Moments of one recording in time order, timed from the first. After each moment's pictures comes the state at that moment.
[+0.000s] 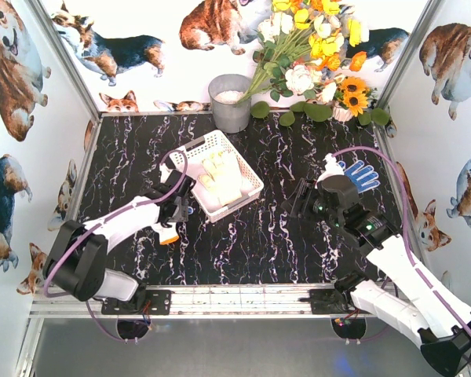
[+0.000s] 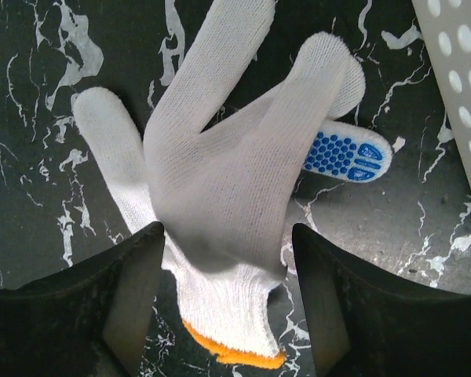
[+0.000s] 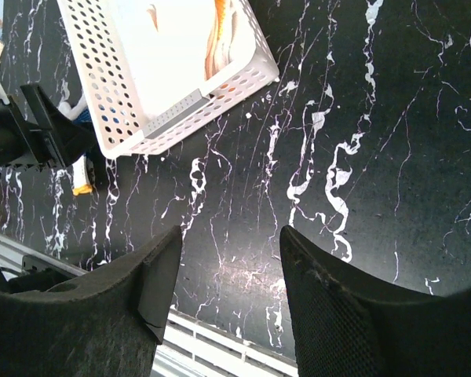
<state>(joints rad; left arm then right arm) -0.47 1.40 0.77 -0.54 -0.41 -0.50 0.54 0.79 0.81 -0.58 0.00 0.64</state>
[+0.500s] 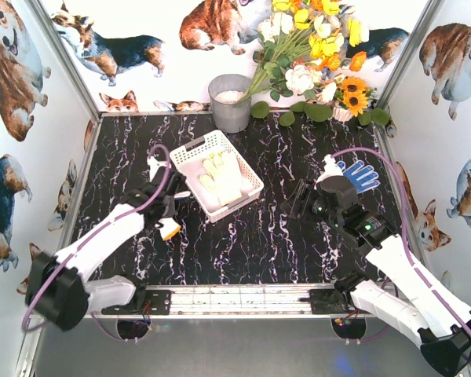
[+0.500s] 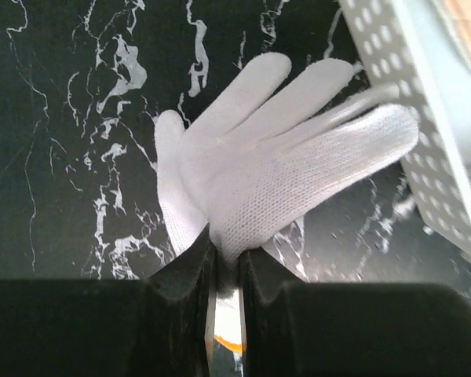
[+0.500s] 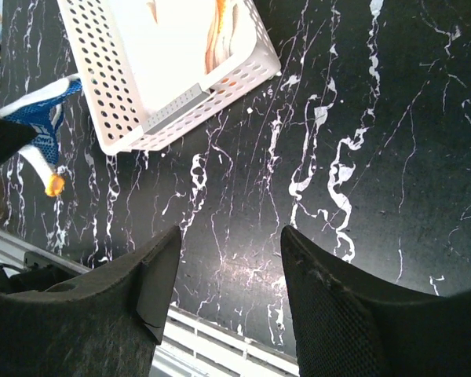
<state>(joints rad) -0.47 1.22 0.82 -0.63 -0.43 -0.50 0.54 0.79 0.79 -0.58 -0.01 0.65</state>
